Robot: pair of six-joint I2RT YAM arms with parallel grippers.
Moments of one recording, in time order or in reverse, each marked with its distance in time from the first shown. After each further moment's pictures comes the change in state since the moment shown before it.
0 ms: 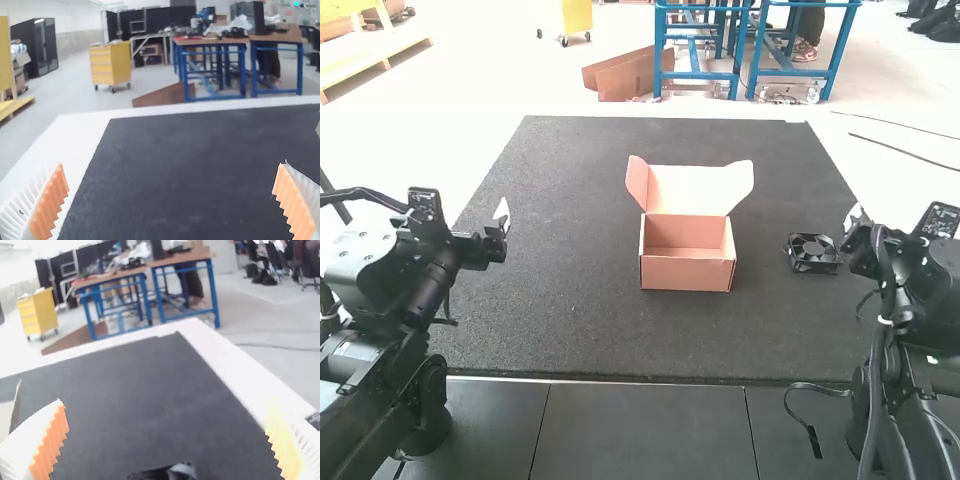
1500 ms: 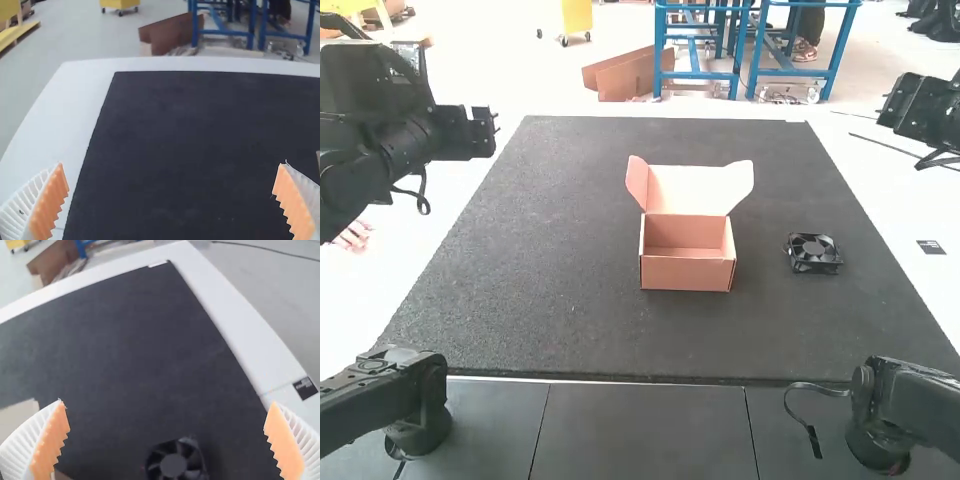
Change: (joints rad) left arm 0.000 0.661 0.753 -0.407 -0.044 -0.113; right arm 0.003 0.866 1.034 -0.700 -0.007 -0.005
